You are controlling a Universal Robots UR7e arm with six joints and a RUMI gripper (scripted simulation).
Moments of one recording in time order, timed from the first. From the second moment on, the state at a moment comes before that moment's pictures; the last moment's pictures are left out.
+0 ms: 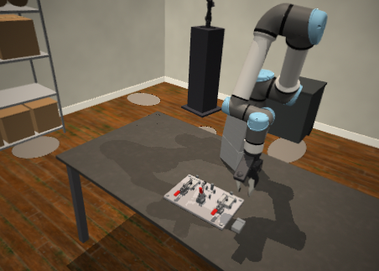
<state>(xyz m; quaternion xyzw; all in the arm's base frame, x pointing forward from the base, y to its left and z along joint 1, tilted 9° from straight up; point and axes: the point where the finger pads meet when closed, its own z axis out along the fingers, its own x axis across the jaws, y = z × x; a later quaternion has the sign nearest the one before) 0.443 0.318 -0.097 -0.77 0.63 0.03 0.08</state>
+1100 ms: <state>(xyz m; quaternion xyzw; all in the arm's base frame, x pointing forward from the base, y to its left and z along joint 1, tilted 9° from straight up) 0.460 0.257 -0.106 -0.77 0.63 0.03 0.07</state>
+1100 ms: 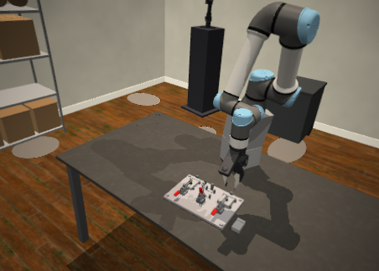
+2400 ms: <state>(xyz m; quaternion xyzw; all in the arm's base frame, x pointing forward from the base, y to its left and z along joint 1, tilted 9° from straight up) 0.526 0.040 -0.136 -0.77 0.63 0.03 0.07</state>
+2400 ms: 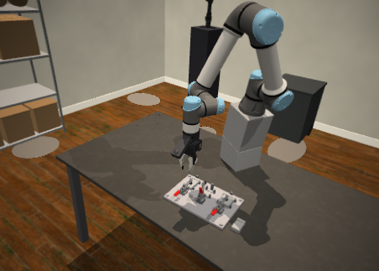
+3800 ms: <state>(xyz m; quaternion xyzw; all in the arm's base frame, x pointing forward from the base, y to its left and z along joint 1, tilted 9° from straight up) 0.540 0.003 -0.172 -0.77 0.63 0.03 0.07</state>
